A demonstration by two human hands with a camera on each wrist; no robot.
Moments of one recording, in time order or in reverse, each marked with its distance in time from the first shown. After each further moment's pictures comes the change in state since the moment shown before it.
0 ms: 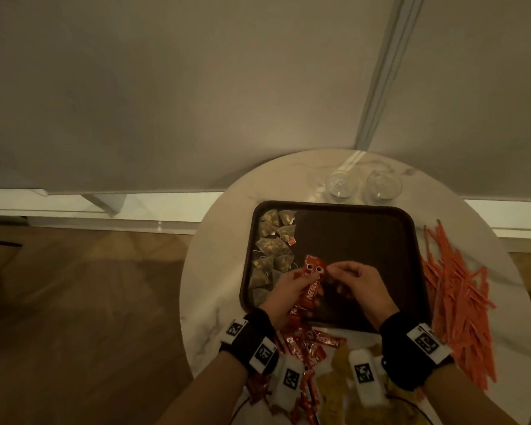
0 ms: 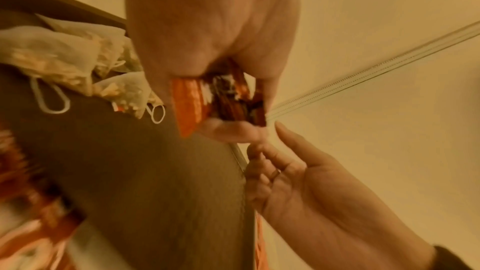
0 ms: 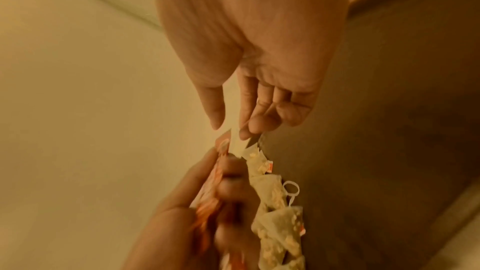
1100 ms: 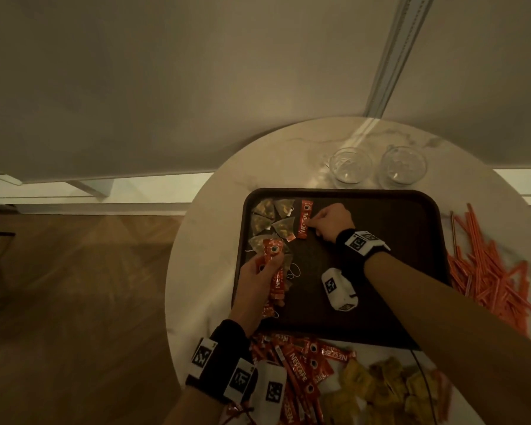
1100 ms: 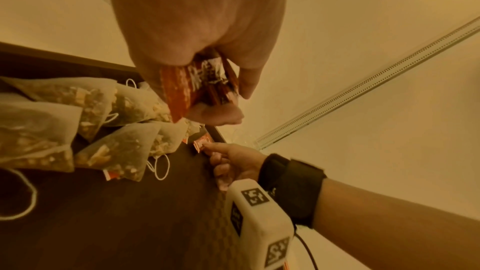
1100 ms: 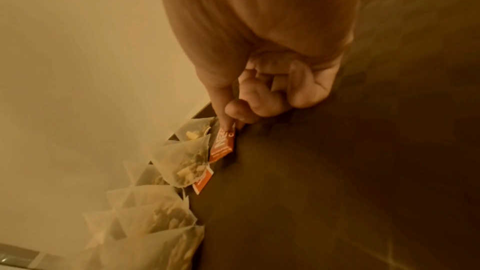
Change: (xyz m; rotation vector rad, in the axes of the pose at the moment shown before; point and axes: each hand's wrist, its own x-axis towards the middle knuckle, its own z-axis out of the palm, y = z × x) left_hand 0.028 0.019 -0.037 -0.010 0.358 0.128; right_hand 0.198 -0.009 0.033 -0.527 0.027 0.118
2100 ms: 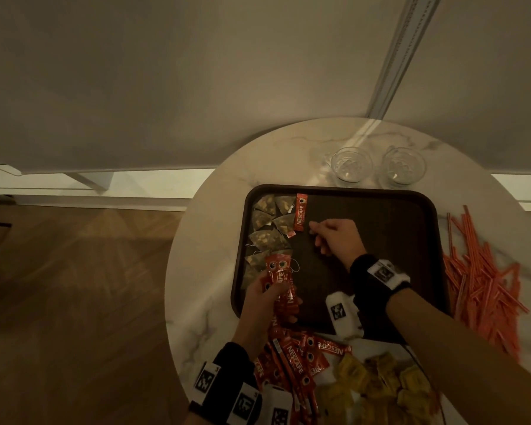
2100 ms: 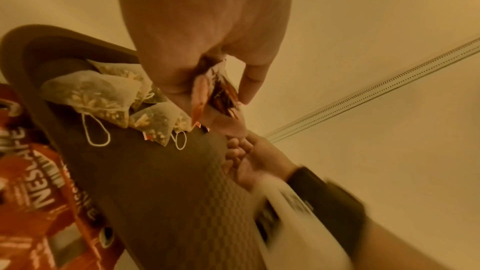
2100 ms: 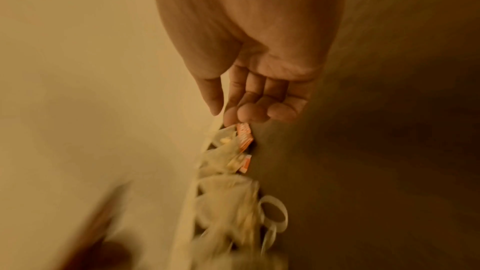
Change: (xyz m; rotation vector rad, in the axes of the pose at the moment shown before) left_hand -0.039 -0.019 0.005 -0.124 -0.032 -0.112; right_hand -0.065 0.012 -0.003 0.322 -0.052 -0.038
